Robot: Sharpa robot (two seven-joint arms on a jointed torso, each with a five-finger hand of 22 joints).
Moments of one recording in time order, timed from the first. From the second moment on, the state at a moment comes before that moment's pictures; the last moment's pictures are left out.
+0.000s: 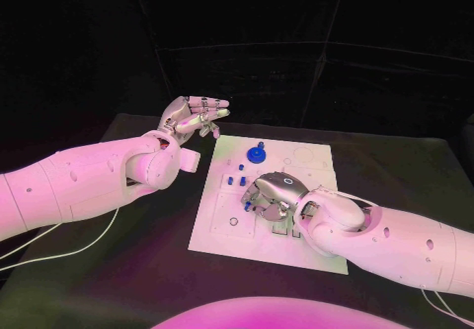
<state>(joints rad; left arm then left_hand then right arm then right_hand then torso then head) 1.22 -0.81 -0.08 1.44 -0.05 -0.34 0.54 1.31 -0.08 0.46 -0.11 0.05 1.04 0.17 0.10 0.07 1.10 0.10 0.27 0.08 1.33 0.01 1.18 0.78 0.17 1.26 0.11 0.64 0.72 0.99 -0.65 -0.03 1.61 -1.69 -0.38 -0.12 1.45 -0.13 0.52 -0.01 0.11 1.14 0.14 0.07 0.07 1.22 0.07 0.16 0.07 1.47 -0.01 1.41 1.20 0.09 1.38 0.09 1.34 1.07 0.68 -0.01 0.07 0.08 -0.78</state>
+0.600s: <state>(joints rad) 1.22 -0.81 -0.08 1.43 -0.05 -0.34 0.54 1.31 -0.08 0.46 -0.11 0.05 1.04 0.17 0.10 0.07 1.10 0.10 0.27 0.08 1.33 0.01 1.18 0.78 0.17 1.26 0.11 0.64 0.72 0.99 -0.66 -0.03 1.62 -1.70 -0.39 -0.13 1.44 -0.12 0.52 -0.01 0.11 1.14 0.15 0.07 0.07 1.22 0.07 0.16 0.07 1.47 -0.01 1.41 1.20 0.09 1.38 0.09 1.34 1.07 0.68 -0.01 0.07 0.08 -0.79</state>
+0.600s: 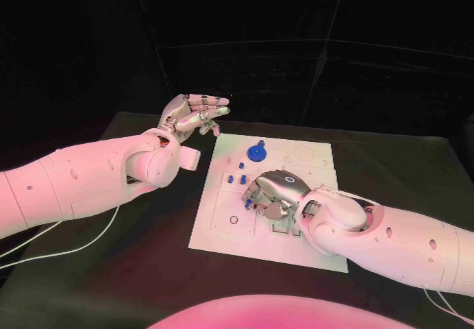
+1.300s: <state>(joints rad) 1.22 -0.81 -0.08 1.43 -0.05 -0.33 0.54 1.31 -0.08 0.46 -0.11 0.05 1.04 0.17 0.10 0.07 1.10 0.10 0.27 0.08 1.33 0.01 1.18 0.78 0.17 1.26 0.11 0.64 0.72 0.99 -0.66 -0.03 1.62 -1.72 -0.37 -0.14 1.44 -0.13 0.52 -0.01 0.11 1.14 0.14 0.07 0.07 1.22 0.07 0.16 0.07 1.47 -0.01 1.41 1.20 0.09 1.38 0.09 1.34 1.07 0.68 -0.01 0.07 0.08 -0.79</state>
